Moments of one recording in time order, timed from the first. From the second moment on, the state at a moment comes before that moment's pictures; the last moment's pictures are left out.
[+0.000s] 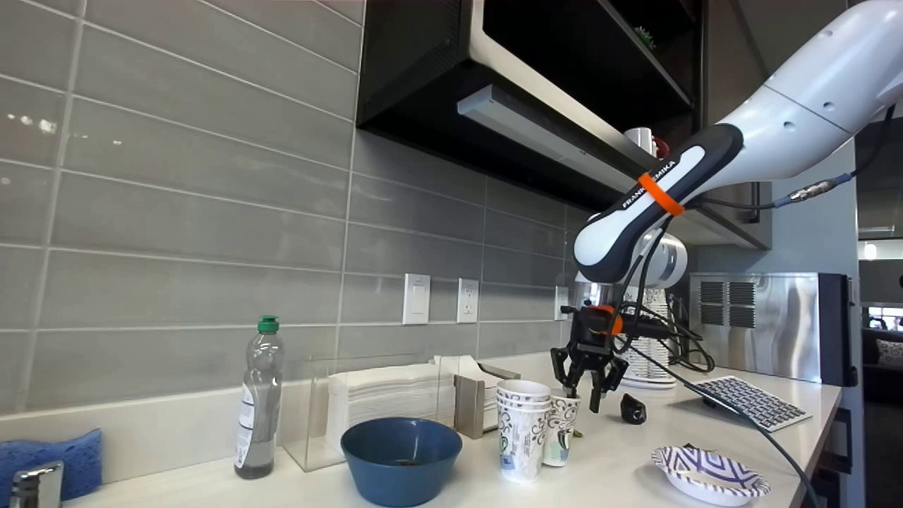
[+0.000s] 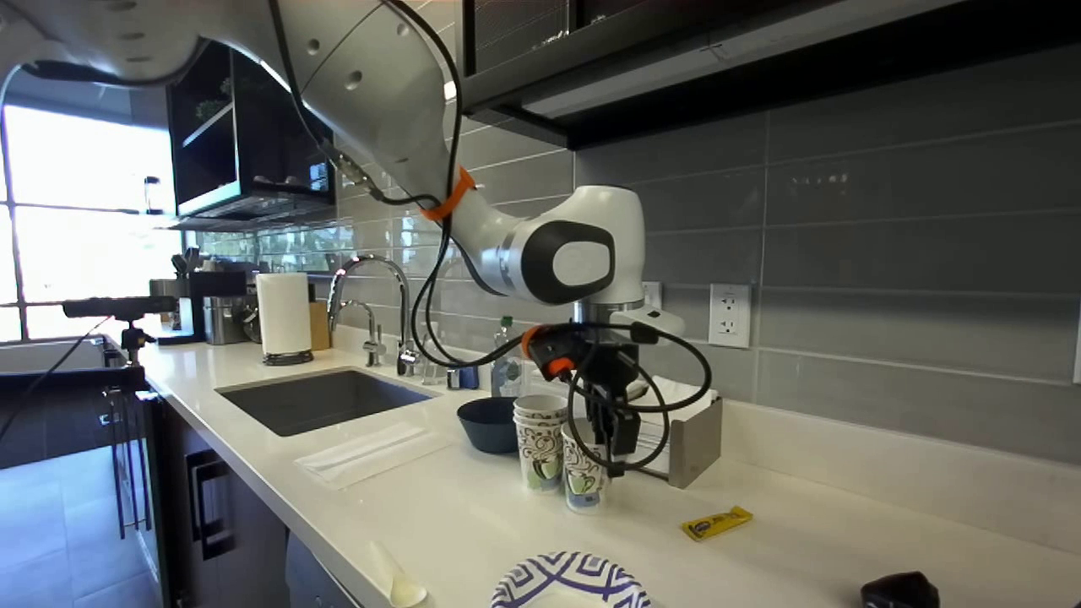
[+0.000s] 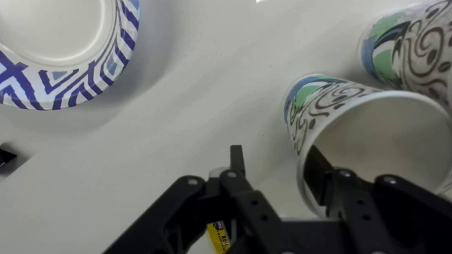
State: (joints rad) arm -0.10 0.18 -0.13 -2.08 0.10 2.36 0.35
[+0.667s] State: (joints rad) arm -0.10 0.16 -0.16 -2.06 0.09 2.38 0.36
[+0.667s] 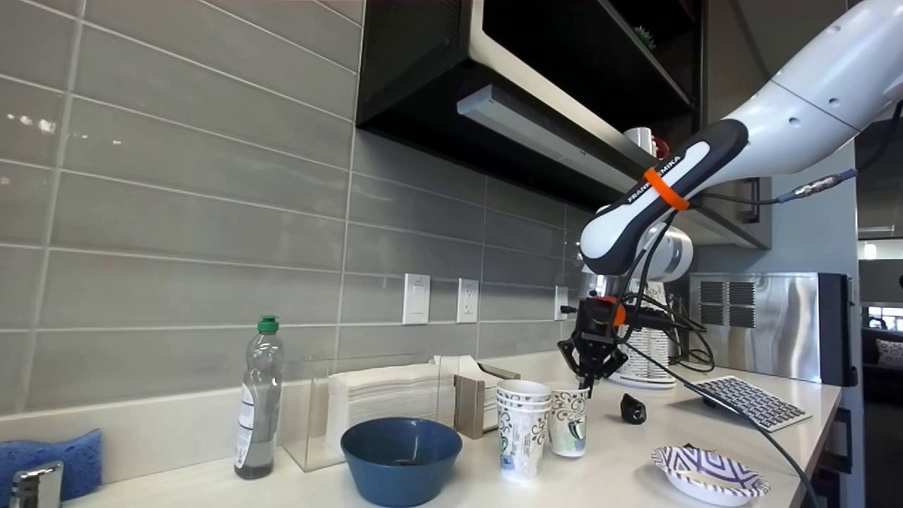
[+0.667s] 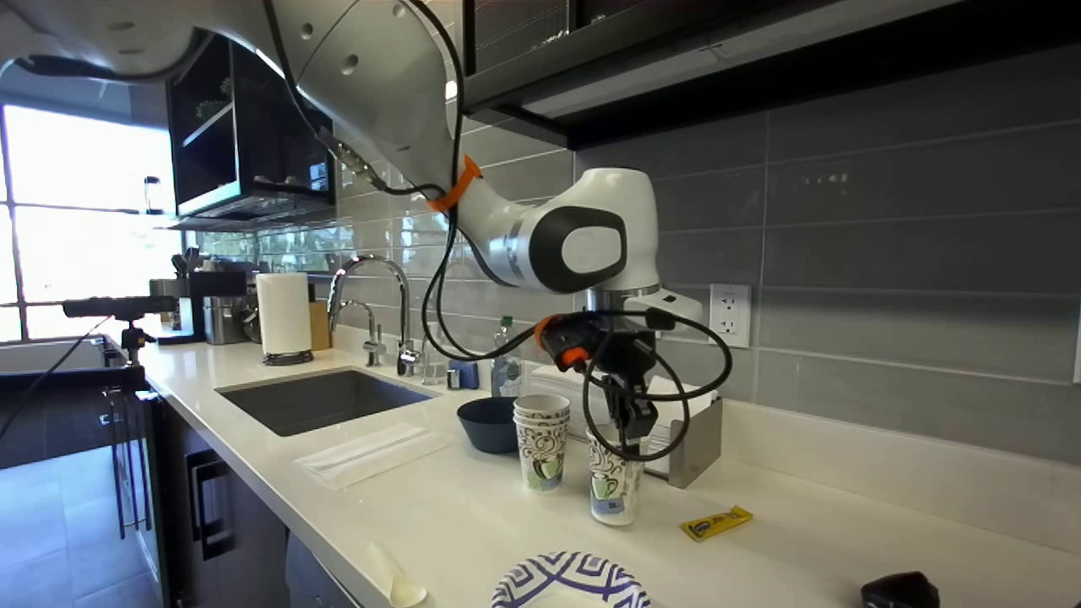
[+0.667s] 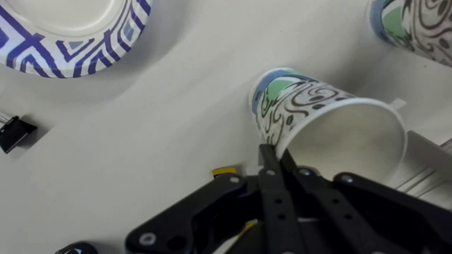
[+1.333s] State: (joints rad) arm -0.10 -0.02 -0.17 -2.07 -0.02 2.40 0.34
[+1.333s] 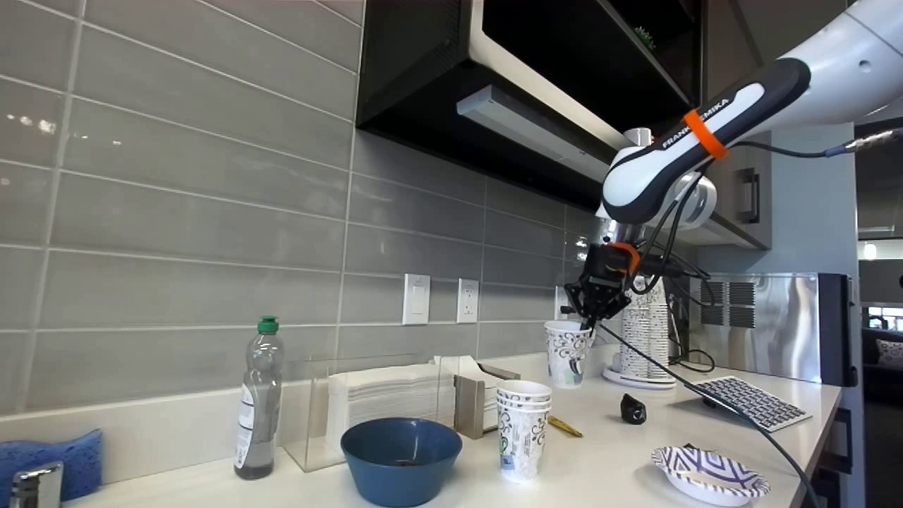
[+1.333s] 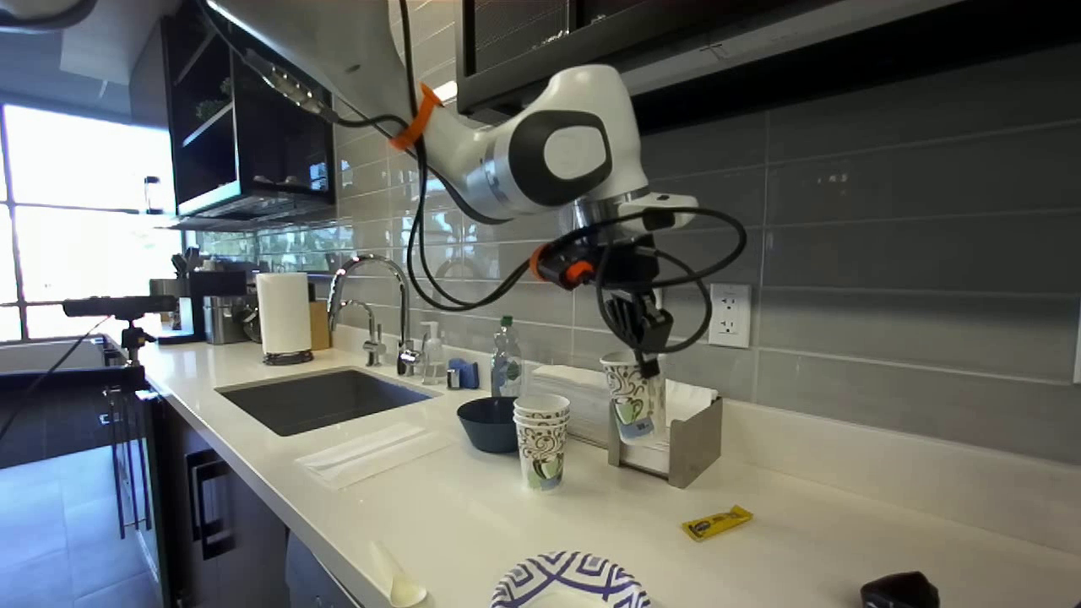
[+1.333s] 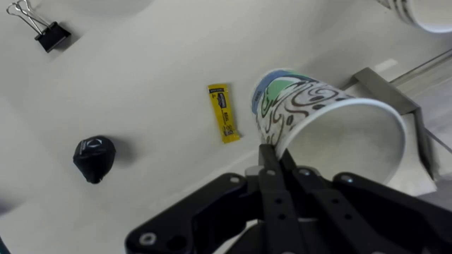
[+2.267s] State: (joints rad) arm -0.02 -0.14 -0.04 -2.07 0.04 2.31 0.13
